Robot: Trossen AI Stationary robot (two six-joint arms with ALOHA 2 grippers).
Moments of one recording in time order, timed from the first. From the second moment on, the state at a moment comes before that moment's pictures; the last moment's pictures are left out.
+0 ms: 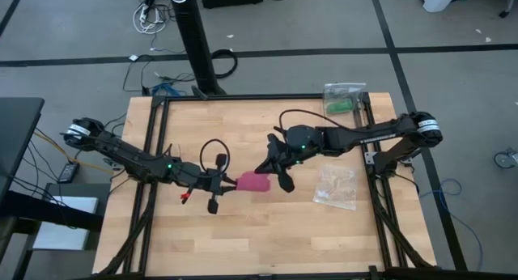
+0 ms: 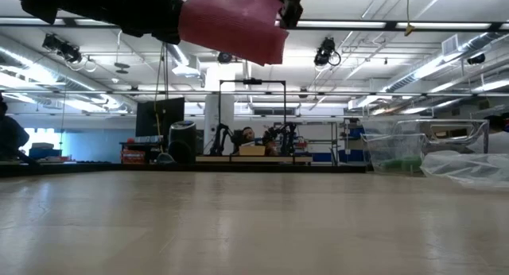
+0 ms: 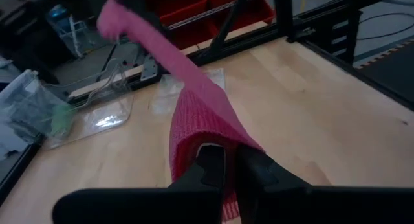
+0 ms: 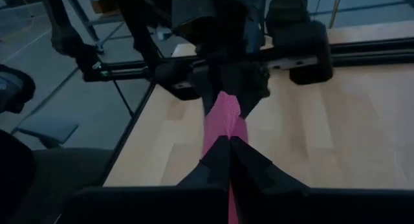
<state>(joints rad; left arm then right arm) -0.33 1.23 0.55 0.43 -0.24 0.23 0.08 1.51 1.20 -0.07 -0.19 0.14</state>
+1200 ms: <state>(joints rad) -0.33 1.23 0.61 0.41 -0.21 0.26 0.04 1.55 1.20 -0.17 -0.17 0.15</state>
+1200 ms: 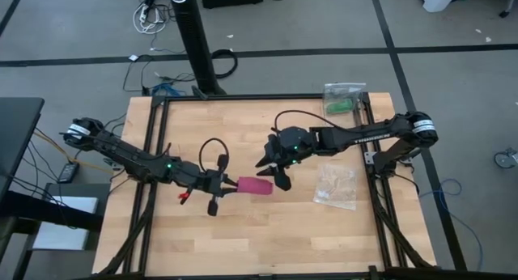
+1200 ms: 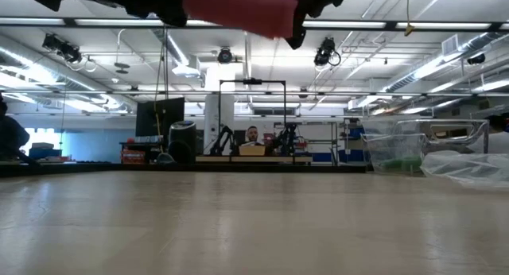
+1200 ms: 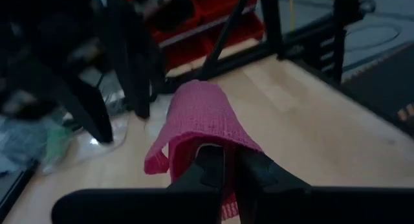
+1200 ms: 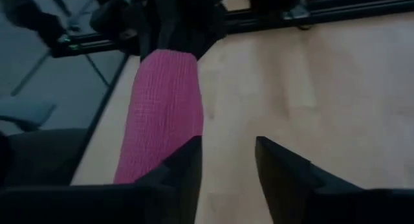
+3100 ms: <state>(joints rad) -0.17 1.38 0.46 0.50 -0.14 -0.54 0.05 1.49 1.11 -0.31 0.09 0.12</state>
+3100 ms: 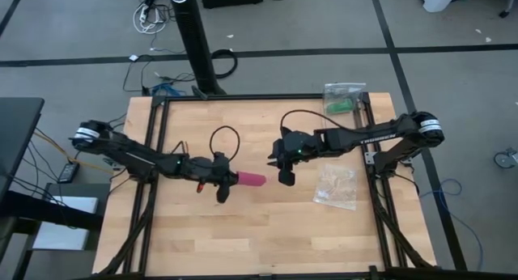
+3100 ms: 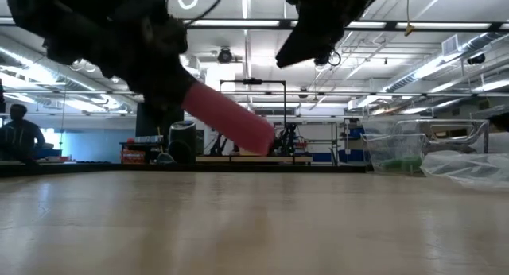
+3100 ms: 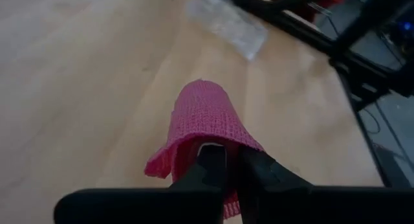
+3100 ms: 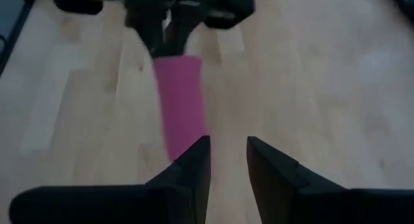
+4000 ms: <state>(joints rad) -0.11 1.58 0.48 0.36 -0.21 -0.24 0.04 1.50 1.06 -0.30 0.08 0.13</state>
